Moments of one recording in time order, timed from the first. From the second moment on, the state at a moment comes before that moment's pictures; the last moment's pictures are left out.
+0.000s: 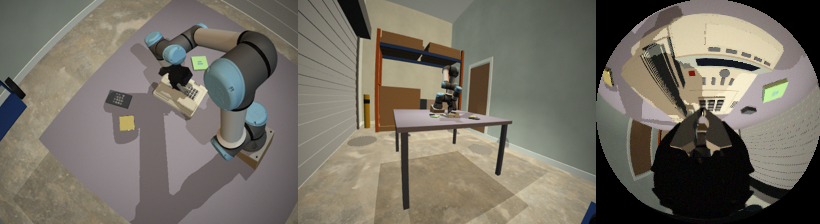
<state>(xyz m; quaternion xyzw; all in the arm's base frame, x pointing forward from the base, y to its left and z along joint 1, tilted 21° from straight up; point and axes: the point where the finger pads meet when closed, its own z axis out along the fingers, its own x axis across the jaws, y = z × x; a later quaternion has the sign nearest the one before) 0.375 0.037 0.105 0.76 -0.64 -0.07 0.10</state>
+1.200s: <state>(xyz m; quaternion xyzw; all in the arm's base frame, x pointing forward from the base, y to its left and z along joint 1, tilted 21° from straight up) 0.365 -0.003 0.110 0.76 -0.64 -0.07 0.10</state>
